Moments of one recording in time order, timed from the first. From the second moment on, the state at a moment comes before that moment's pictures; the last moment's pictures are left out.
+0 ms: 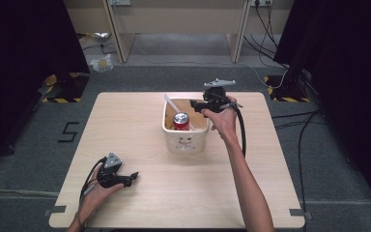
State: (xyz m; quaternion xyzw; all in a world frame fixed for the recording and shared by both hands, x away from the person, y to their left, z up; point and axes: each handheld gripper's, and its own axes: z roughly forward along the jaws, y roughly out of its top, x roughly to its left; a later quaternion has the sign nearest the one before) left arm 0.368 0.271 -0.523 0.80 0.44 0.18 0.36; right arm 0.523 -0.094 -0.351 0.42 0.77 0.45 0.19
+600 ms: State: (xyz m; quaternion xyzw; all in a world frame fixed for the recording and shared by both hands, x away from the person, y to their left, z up) left arm 0.368 0.271 -0.524 0.80 0.44 0.18 0.36; right arm 0.504 -0.140 -0.348 0.45 0.75 0.44 0.22
